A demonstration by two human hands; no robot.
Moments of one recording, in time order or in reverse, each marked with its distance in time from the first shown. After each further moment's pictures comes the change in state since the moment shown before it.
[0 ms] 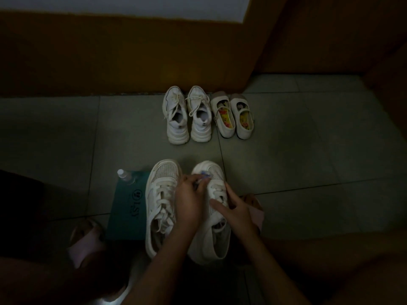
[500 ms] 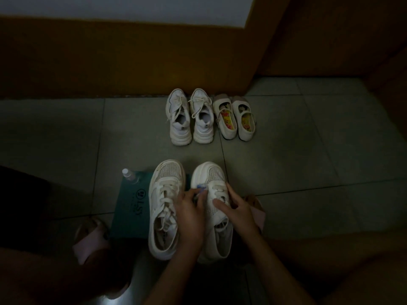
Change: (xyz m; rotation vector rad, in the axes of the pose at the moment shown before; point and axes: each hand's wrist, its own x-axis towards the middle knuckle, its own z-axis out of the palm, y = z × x) left_hand -0.039 -0.007 0.000 -0.063 0.117 -0.049; right_hand 0.000 0.000 -0.003 0.025 -0.028 0.009
